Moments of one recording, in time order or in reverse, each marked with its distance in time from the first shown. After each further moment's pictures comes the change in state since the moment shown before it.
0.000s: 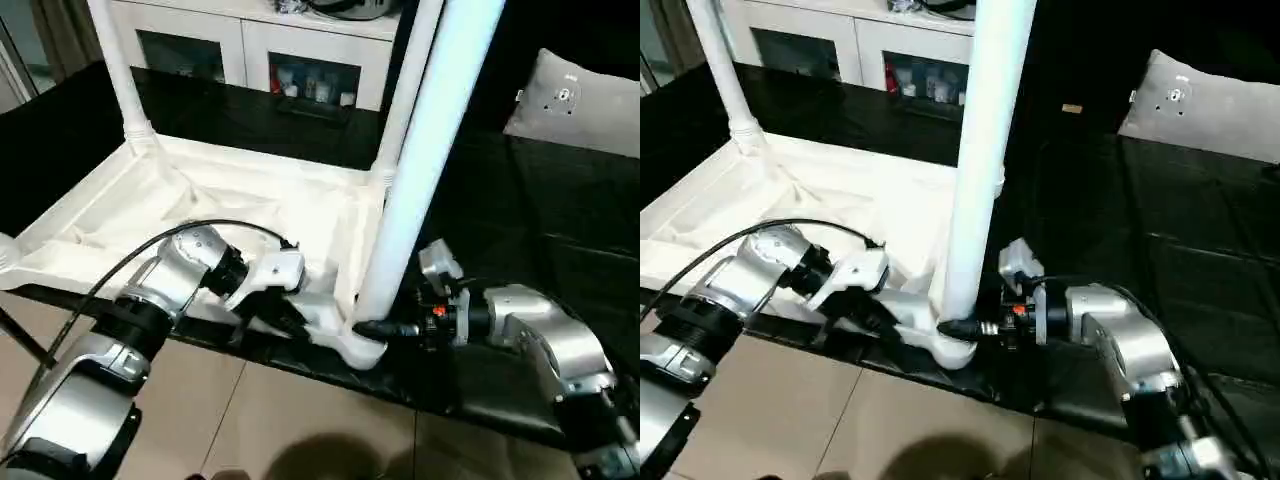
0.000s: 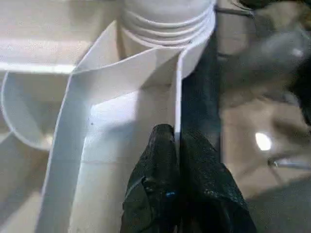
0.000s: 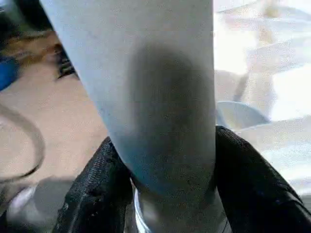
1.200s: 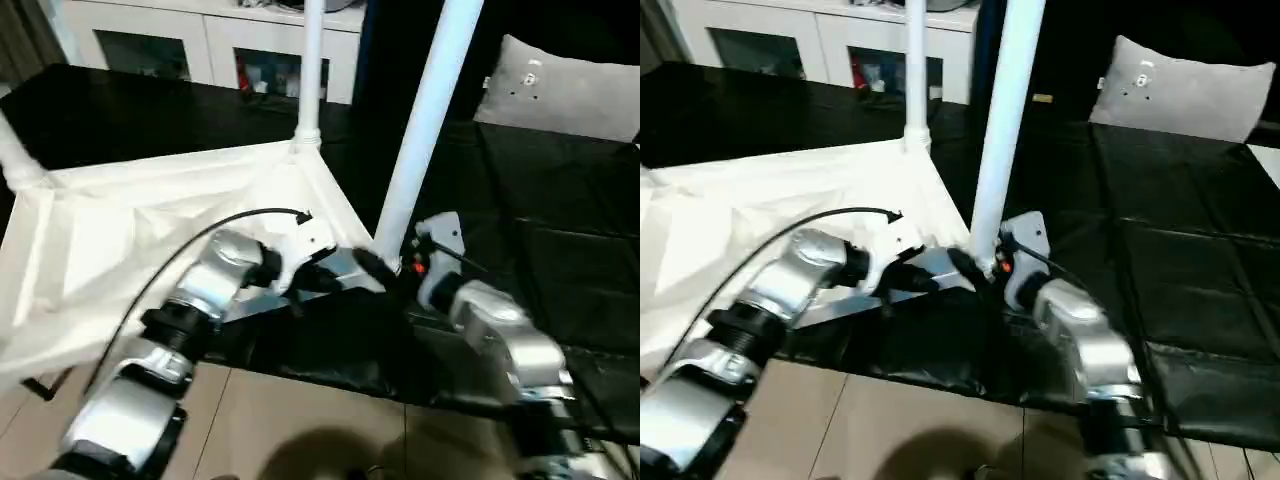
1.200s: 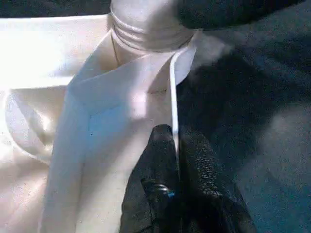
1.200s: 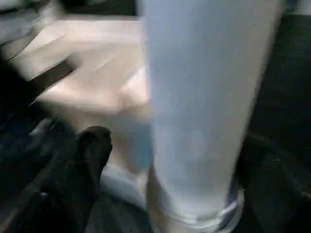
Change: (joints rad) left arm 0.001 -0.115 0.072 -0.008 0.026 0.119 0.312; right arm 0.035 0.115 -0.094 -0.018 -0.115 -0.054 -0.424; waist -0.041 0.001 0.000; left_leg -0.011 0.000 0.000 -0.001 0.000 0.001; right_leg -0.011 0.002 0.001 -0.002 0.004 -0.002
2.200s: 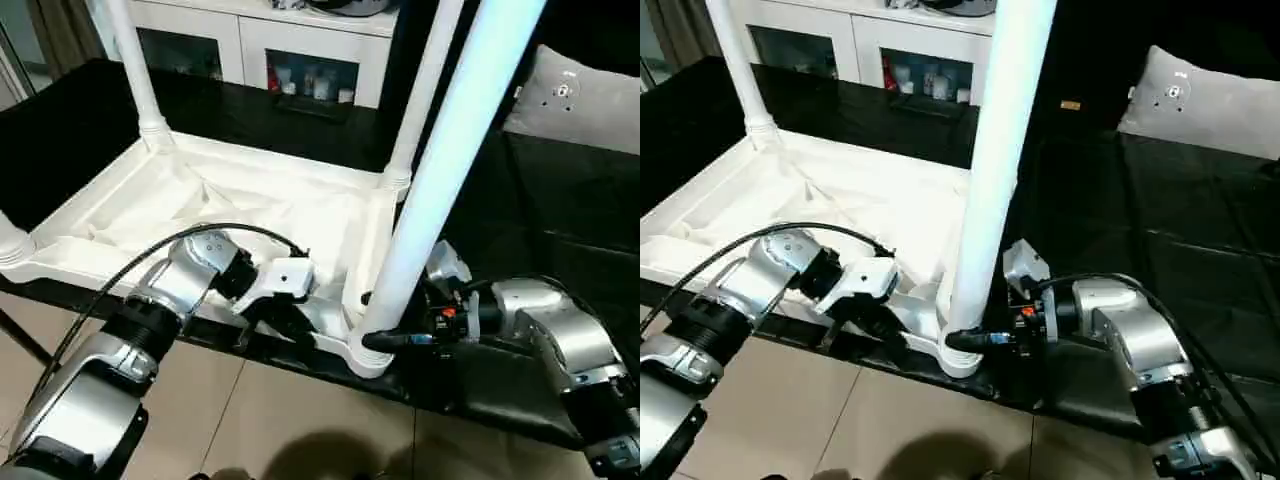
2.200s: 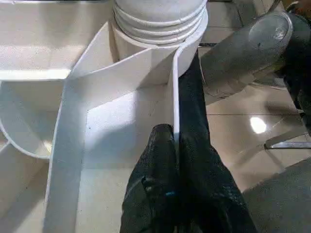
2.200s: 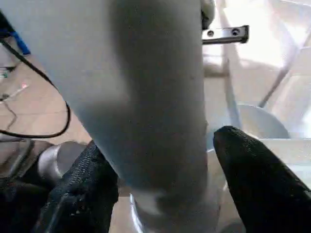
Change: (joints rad) left arm -0.006 0.117 -0.122 0.013 -0.021 -0.270 -0.410; right arm -0.088 -0.222 0.164 0.059 0.107 -0.012 0.675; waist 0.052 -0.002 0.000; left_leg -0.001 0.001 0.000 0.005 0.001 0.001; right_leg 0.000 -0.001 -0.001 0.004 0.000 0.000
